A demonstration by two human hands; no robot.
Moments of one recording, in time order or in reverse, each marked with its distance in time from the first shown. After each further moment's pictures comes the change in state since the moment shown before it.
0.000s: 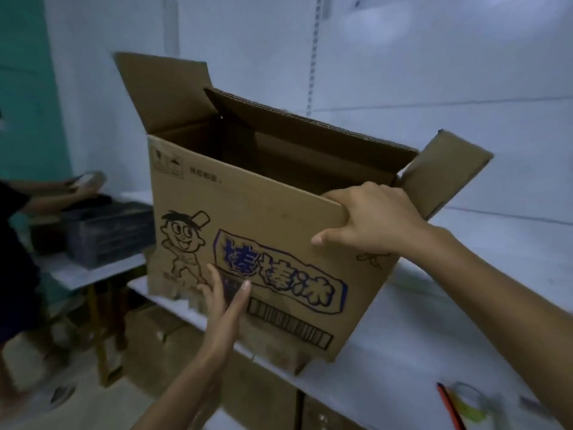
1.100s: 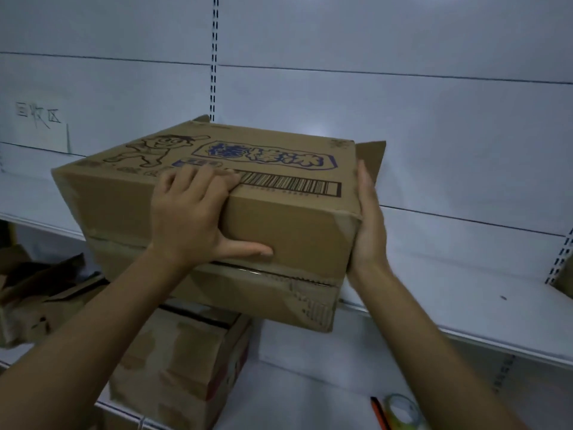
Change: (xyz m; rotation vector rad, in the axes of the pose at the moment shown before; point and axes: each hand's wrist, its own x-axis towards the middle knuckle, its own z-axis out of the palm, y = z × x) left_hand 0.238 0.058 0.183 0.876 0.210 1.354; right_hand 0.070 0.192 0.139 1.508 0.708 0.501
